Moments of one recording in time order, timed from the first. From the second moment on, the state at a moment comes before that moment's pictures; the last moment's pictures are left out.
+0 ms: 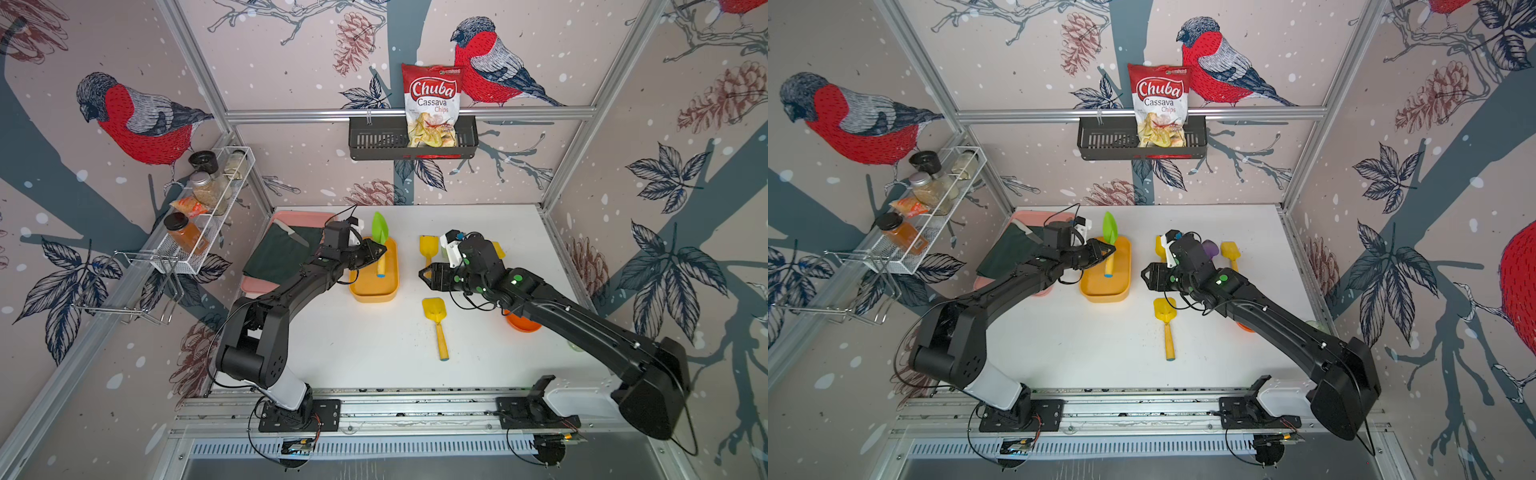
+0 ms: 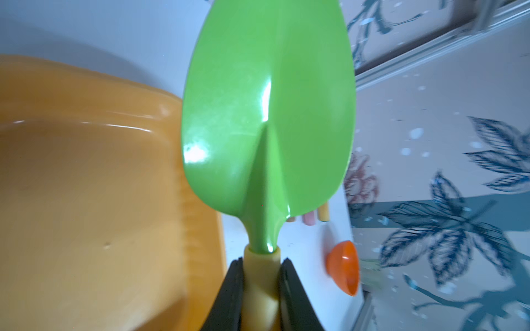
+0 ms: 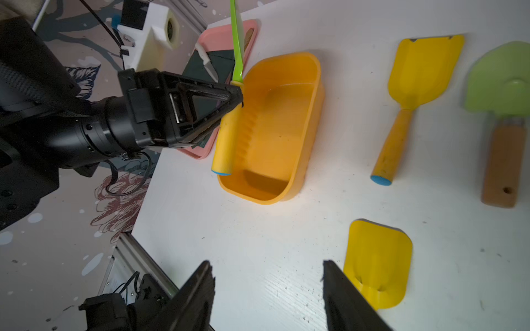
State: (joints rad) left arm -0.28 1.57 0.98 0.11 0.60 -0.76; right arm 0.75 1.32 1.08 -0.40 -0.22 0.58
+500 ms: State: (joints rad) left arm -0.26 1.52 0.69 1.12 0.81 -1.44; right arm 0.69 1.60 1.26 -0.06 -0.77 0.58
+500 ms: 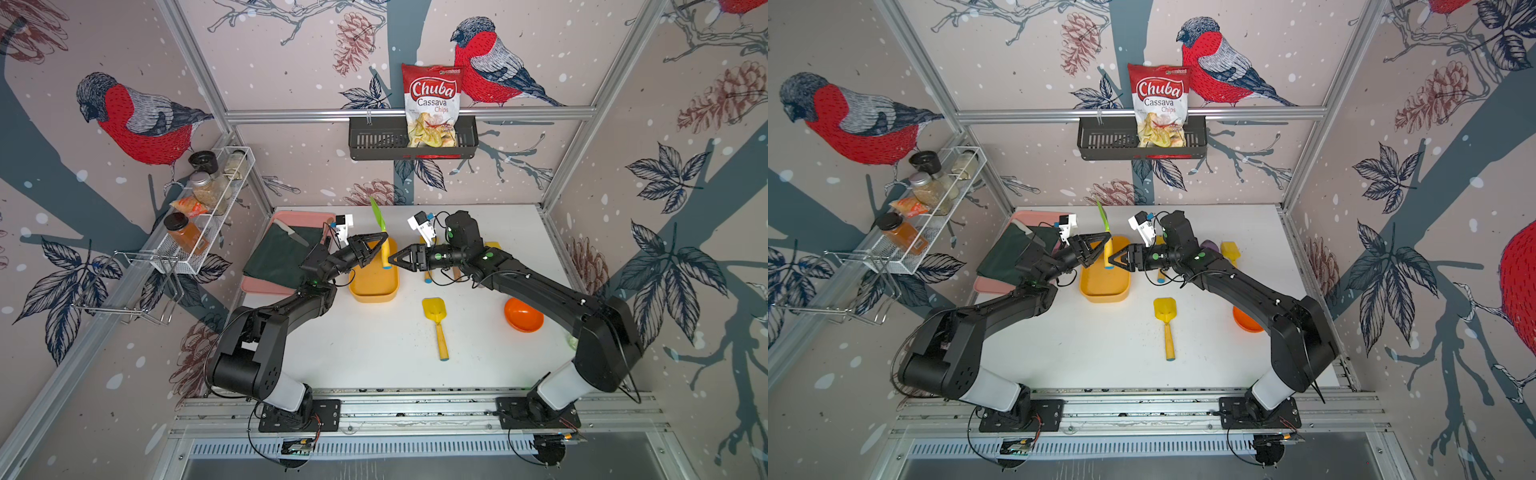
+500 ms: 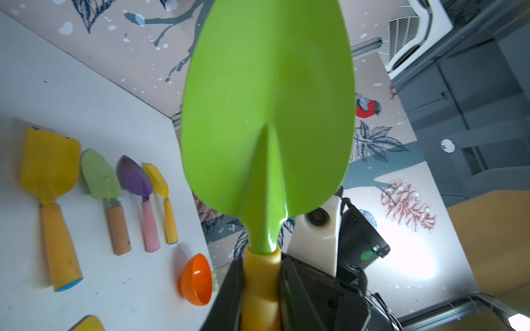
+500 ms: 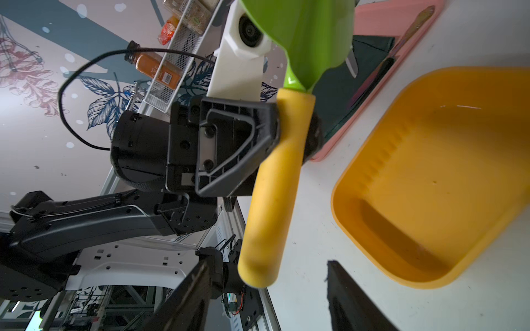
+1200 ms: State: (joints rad) left arm -0.26 1.53 0.64 1.26 0.82 -1.46; right arm 0.71 1.74 1.36 0.01 -0.89 0.68
